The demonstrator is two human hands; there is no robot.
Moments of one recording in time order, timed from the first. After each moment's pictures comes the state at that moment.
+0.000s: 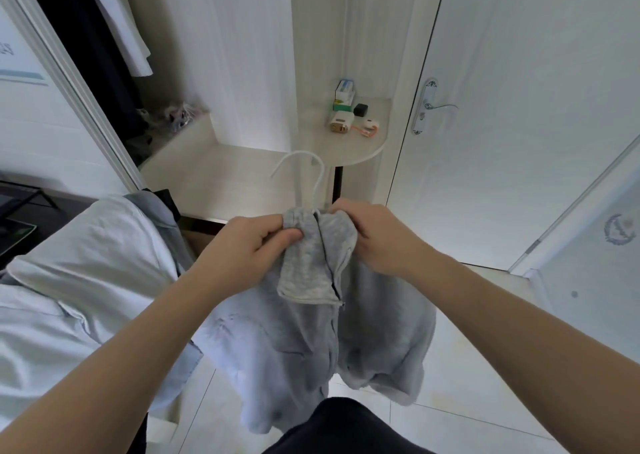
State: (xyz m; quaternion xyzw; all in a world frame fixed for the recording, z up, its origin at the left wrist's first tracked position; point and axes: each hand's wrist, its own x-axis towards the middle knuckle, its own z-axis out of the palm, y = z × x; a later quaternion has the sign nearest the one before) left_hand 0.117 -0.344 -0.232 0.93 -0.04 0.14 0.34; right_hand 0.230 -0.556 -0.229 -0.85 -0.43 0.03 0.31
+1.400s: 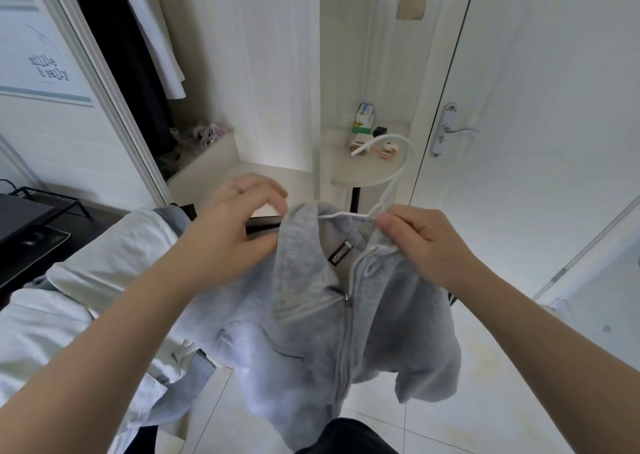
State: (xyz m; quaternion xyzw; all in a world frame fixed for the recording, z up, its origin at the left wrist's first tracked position) left_hand 0.098 -0.313 -0.170 0.93 -0.08 0.21 0.28; right_hand 0.228 -0.578 -0.198 -0.78 -0.43 -0.01 0.46
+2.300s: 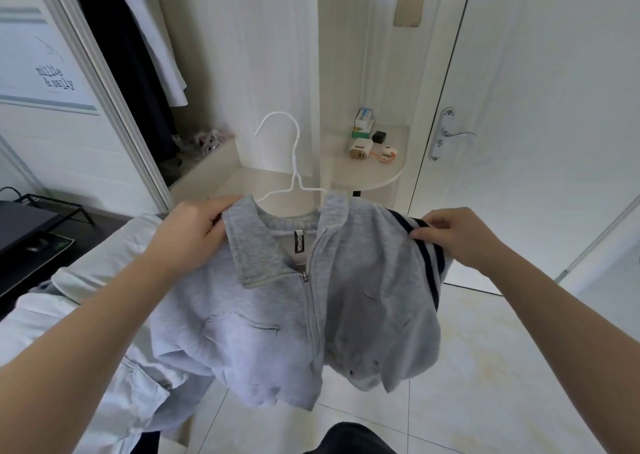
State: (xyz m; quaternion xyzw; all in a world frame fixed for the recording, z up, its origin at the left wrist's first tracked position) left_hand 0.112 -0.240 -0.207 0.94 -0.06 0.27 0.20; right_hand 0.290 -0.624 -0.219 -0.87 -0.22 0.10 0.43
